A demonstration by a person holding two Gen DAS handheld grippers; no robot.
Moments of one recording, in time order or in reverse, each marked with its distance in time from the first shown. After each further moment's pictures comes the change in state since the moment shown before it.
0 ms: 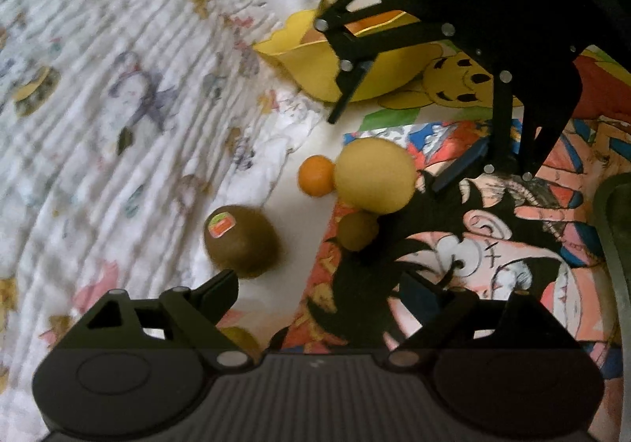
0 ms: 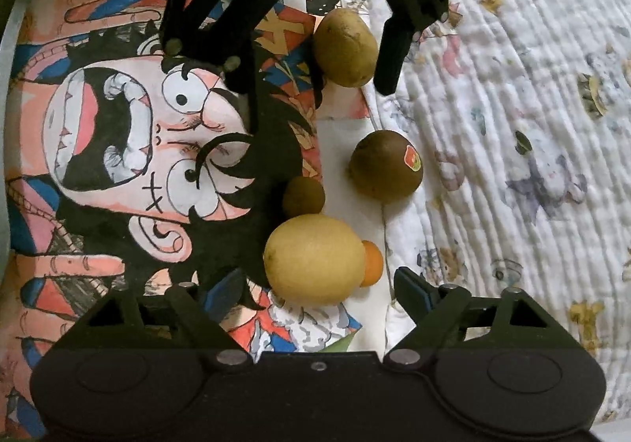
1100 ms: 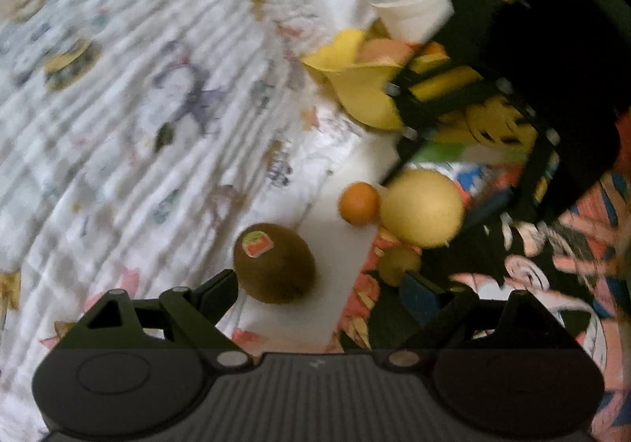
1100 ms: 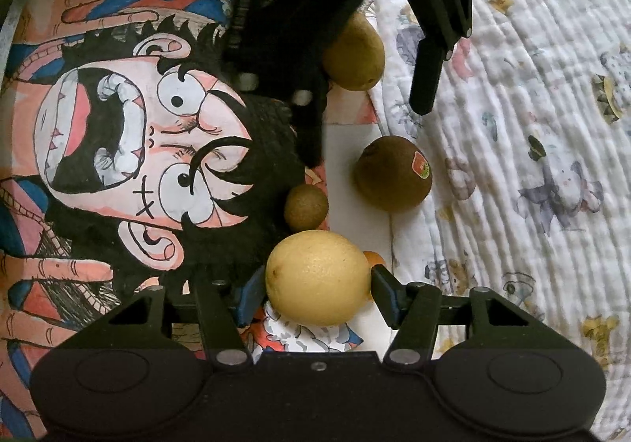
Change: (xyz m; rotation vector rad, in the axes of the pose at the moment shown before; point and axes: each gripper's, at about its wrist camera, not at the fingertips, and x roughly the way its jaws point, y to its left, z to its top) left arm 0.013 0.028 0.005 -0.151 -0.077 0.020; right arm 0.020 -0.010 0.002 -0.007 -0.030 0.038
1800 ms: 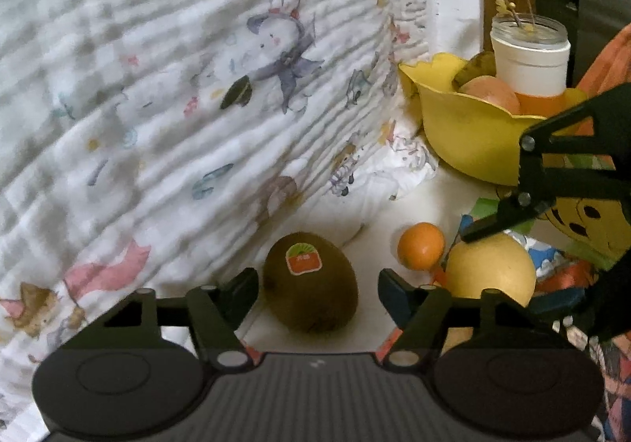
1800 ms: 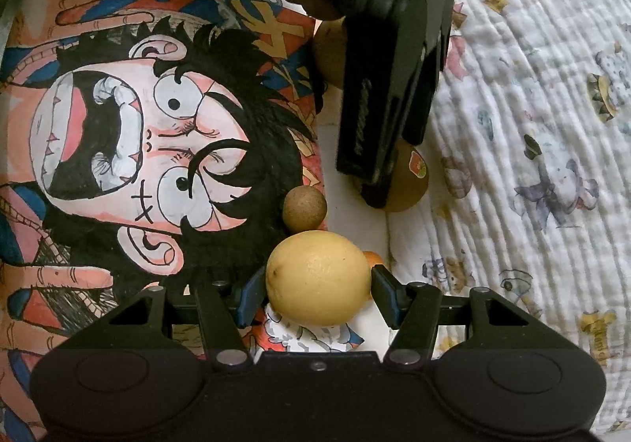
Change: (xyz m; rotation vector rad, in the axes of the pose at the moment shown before) left arm 0.038 0.031 0.005 -0.319 0.001 0.061; right arm -0.002 0.006 0.002 0.011 0.009 -0.024
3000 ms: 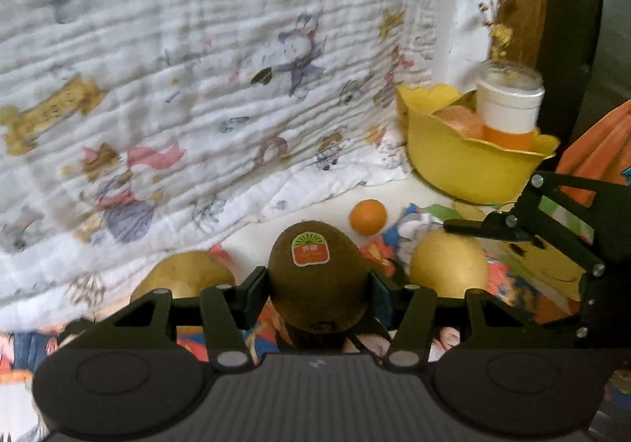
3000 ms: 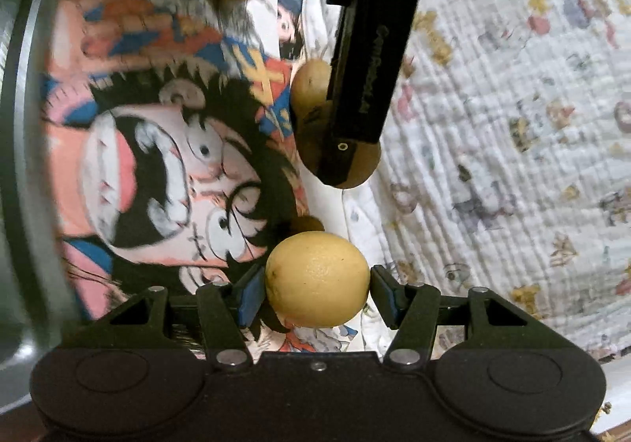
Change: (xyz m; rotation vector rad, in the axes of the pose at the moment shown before) left arm -0.084 -0.031 -0.034 -0.256 -0.016 0.011; right arm -0.049 0.076 0.015 0.071 -0.050 -0.306
